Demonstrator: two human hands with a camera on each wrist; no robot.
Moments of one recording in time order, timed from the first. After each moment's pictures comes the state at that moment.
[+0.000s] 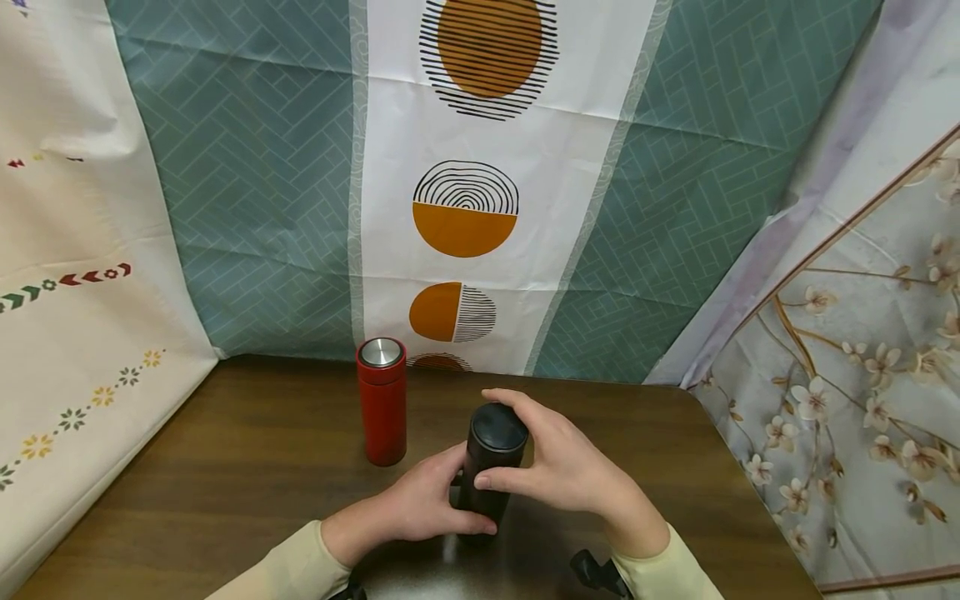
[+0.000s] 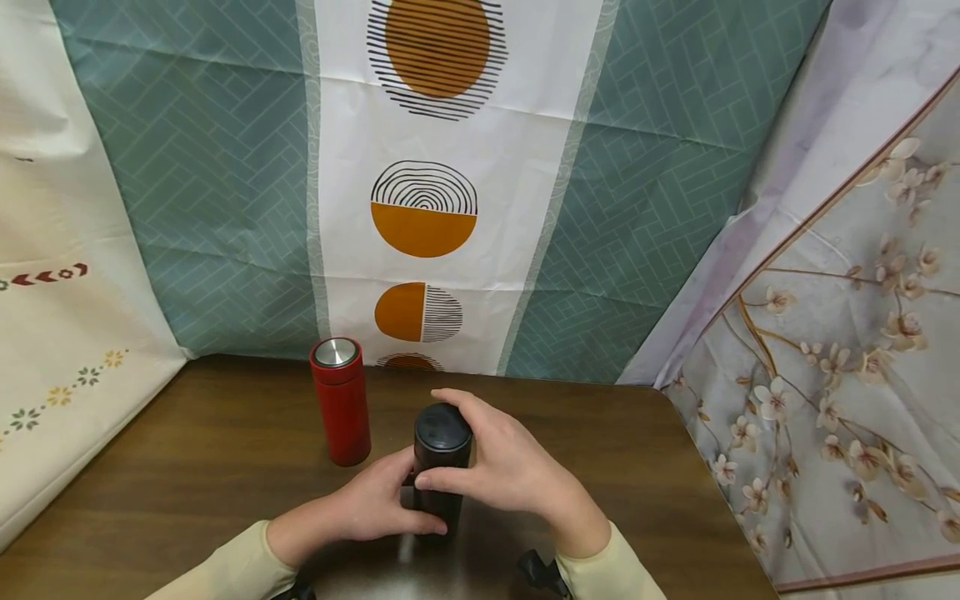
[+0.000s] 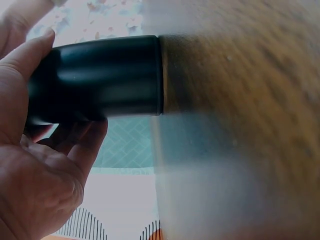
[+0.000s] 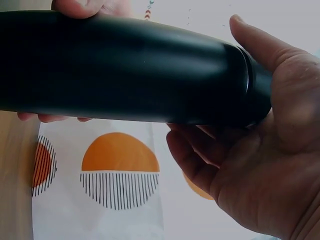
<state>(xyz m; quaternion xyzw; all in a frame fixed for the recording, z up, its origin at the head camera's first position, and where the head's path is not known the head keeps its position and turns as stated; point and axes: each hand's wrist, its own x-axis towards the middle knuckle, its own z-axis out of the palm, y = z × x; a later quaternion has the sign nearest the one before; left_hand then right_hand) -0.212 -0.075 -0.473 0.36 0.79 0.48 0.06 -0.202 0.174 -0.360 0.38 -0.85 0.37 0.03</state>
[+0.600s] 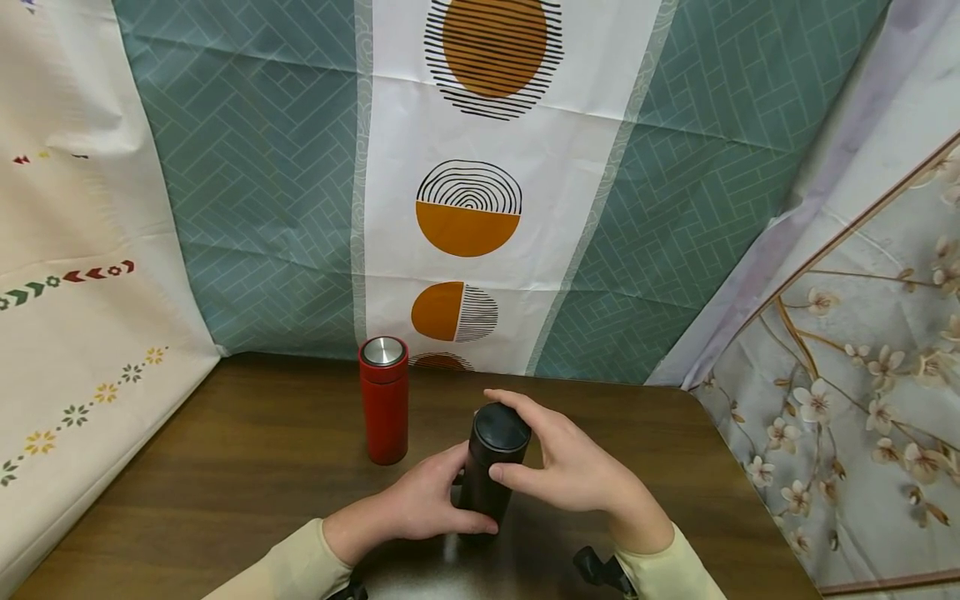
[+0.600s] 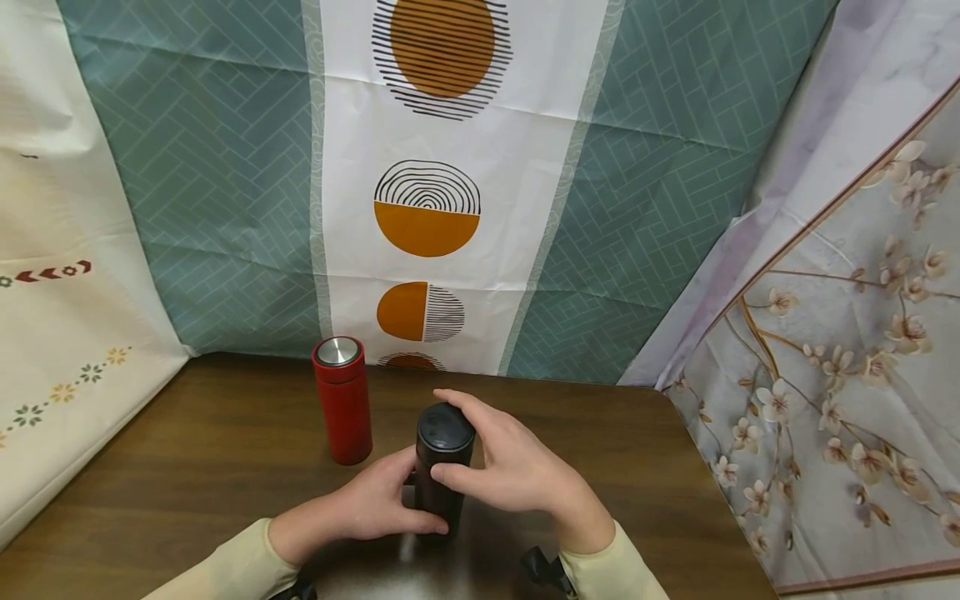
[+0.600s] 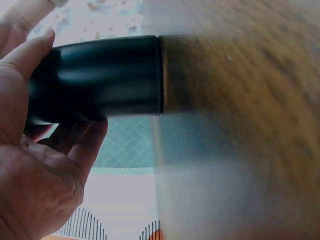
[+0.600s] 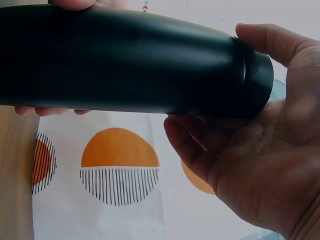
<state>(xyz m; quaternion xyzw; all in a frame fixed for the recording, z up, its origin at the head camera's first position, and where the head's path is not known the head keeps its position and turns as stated) -0.212 -0.074 -0.471 0.36 0.79 0.48 0.06 -0.207 0.181 -0.360 0.42 -0.82 0.39 -0.01</state>
